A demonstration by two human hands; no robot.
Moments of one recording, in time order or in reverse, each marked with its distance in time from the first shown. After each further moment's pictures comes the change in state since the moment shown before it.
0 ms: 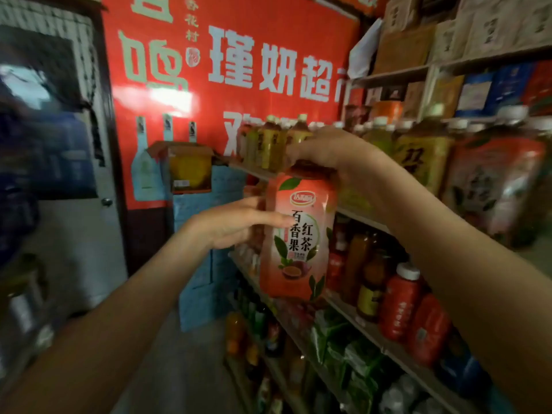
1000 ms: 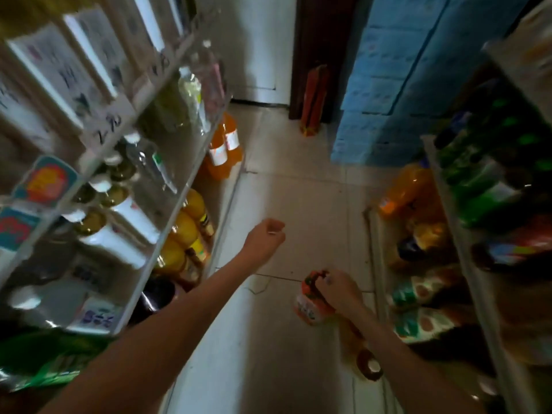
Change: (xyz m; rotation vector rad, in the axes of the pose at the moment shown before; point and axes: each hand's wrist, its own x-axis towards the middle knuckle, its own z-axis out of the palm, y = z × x) left_hand -0.160 -0.701 -0.110 -0.005 1.103 -0.819; right_hand -0.109 0.526 0.719 -0.277 -0.986 0.243
